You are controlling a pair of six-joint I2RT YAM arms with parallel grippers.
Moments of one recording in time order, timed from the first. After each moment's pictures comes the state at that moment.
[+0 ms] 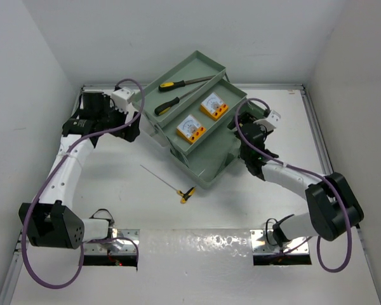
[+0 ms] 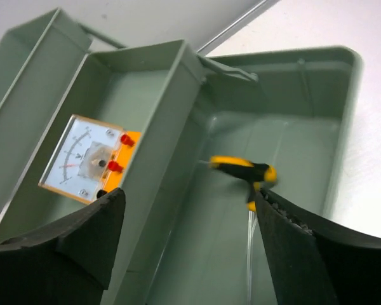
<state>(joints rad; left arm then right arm) -0.04 1.27 1.23 -0.68 0.32 0.32 0.48 1.40 0.64 0.51 0.70 0.74</state>
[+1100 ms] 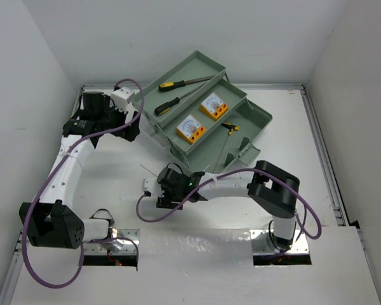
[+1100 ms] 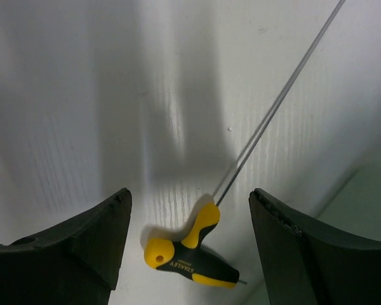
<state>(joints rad) -0.04 1.27 1.21 -0.65 0.31 0.31 1.17 1.88 1.08 -0.15 0.05 -0.42</state>
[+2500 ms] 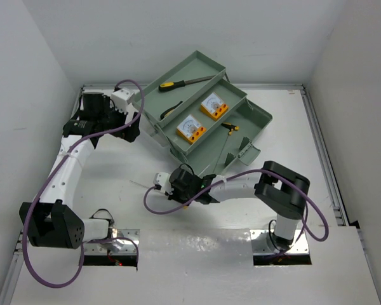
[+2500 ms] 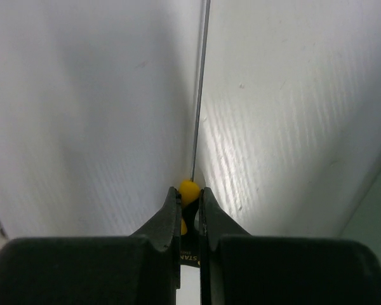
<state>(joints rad) -0.03 1.27 1.20 -0.66 0.32 0.32 1.13 1.82 0.92 0.01 -0.01 -0.18</state>
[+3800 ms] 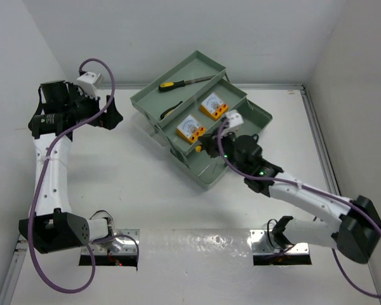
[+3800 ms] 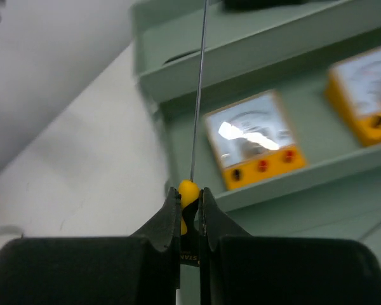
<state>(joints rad) 0.21 1.25 1.43 -0.82 0.59 0.28 0.82 1.20 0.74 0.31 0.14 0.26</state>
